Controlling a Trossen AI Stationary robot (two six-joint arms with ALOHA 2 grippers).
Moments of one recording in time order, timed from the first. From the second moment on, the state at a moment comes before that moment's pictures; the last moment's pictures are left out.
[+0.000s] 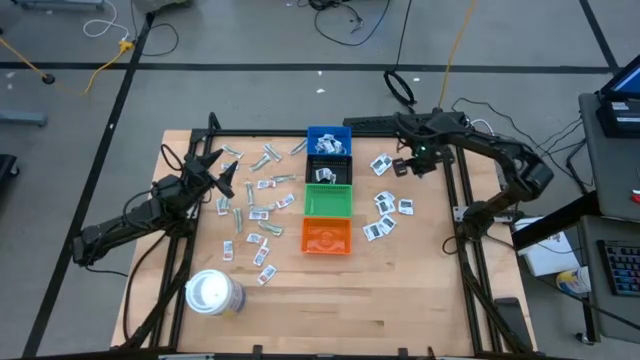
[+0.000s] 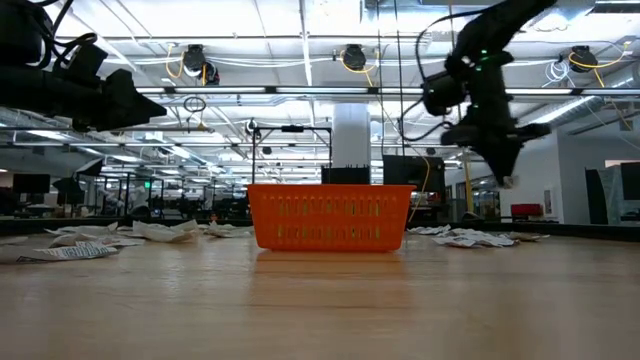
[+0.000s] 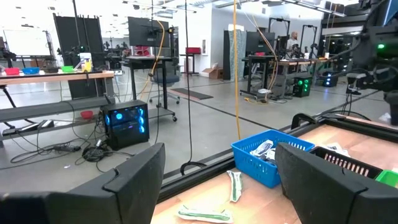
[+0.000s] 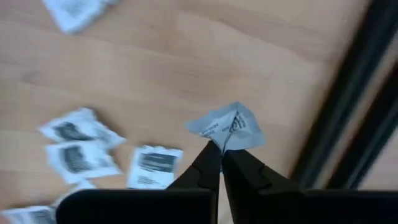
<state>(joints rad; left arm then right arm) 0.42 0.01 0.02 0.06 -0.45 0.02 -0.75 1.53 1.12 -1.24 0.05 0.61</state>
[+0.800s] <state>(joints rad) 0.42 0.01 0.02 0.06 -0.45 0.02 -0.50 2.16 1.98 -1.28 -0.08 0.64</state>
